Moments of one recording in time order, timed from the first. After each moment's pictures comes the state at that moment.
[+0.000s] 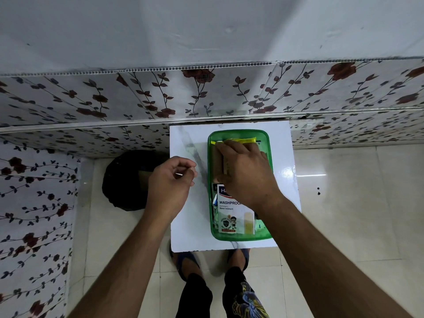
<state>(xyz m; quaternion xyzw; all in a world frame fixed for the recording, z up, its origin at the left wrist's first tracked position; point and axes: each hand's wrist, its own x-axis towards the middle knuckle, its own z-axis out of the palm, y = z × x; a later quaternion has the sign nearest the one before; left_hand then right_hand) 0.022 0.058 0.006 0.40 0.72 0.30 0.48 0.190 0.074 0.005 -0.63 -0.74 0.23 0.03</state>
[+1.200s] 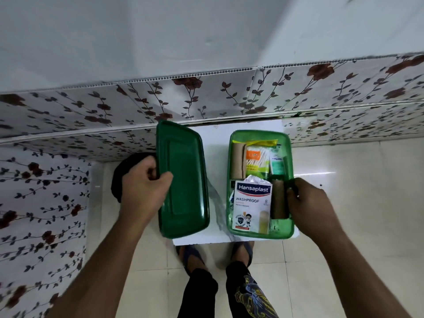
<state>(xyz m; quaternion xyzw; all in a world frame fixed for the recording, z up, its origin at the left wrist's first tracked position) -0.003 0.048 0.041 0.48 0.77 0.21 0.35 0.304 -0.005 0.014 -0.79 -0.52 0.33 0.06</state>
